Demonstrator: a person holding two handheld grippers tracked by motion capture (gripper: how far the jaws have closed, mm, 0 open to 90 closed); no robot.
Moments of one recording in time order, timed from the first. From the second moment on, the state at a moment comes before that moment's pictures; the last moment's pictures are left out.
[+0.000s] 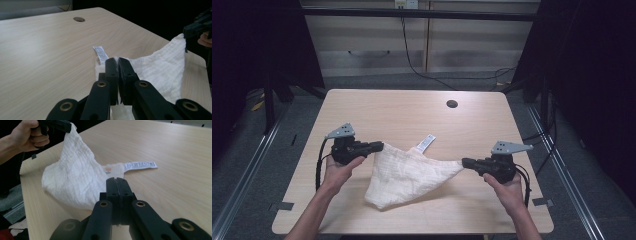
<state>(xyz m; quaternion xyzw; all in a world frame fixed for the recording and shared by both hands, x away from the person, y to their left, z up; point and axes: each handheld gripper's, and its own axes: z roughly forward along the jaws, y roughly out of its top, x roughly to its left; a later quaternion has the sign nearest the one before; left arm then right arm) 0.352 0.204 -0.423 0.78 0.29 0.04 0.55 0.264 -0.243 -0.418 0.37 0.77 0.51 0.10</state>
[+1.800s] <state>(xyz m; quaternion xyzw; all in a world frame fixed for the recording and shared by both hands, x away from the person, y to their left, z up) 0.403 0.212 -0.326 0.74 0.28 0.13 0.60 0.377 -0.242 -0.328 0.36 0.73 0.57 0.13</state>
